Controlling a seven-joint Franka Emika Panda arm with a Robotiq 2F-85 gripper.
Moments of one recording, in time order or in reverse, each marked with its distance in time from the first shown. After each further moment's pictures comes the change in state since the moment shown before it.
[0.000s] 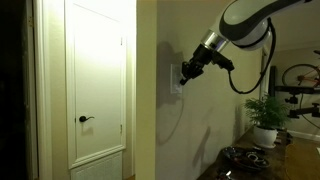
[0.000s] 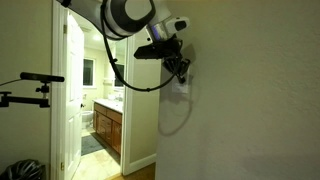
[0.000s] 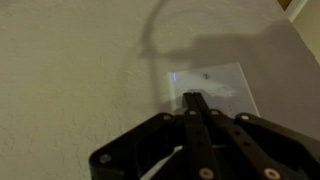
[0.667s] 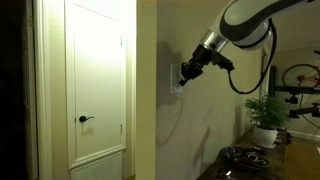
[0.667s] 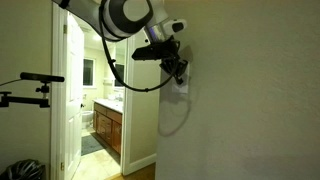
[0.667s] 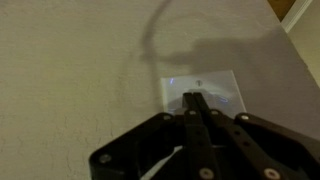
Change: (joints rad) arm 0.001 -0.007 0.013 -0.013 -0.023 -0.001 0.000
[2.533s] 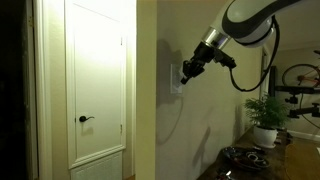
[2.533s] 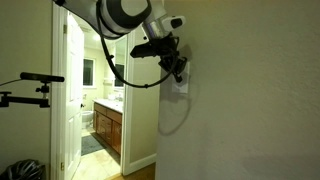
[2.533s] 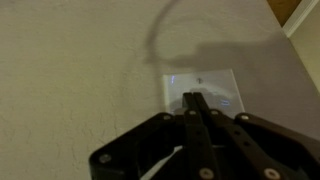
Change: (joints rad) arm -0.001 -0.020 0.000 -0.002 -0.026 -0.020 0.000
